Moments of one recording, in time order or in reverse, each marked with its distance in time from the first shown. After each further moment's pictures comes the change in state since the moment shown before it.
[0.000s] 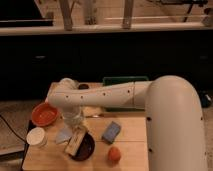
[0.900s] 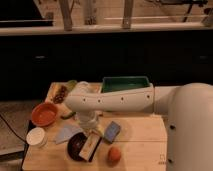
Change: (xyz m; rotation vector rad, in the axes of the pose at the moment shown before) arm -0.008 0.079 0.013 -0.034 -0.034 0.121
